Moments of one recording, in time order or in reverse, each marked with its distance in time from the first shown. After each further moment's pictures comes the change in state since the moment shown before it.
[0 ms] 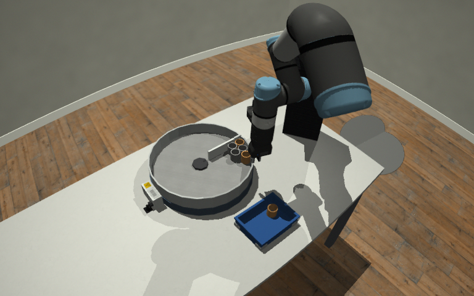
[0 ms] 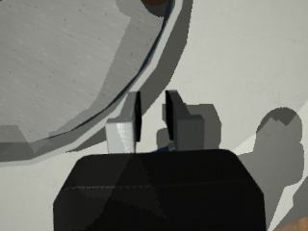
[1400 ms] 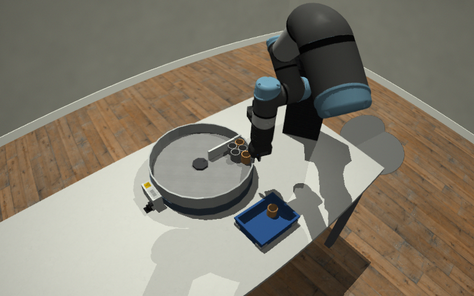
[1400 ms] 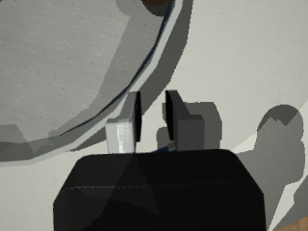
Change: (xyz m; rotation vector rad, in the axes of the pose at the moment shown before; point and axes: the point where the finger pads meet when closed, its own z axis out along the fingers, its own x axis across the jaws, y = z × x) arm 0.000 0.000 0.000 0.000 0.000 -0.002
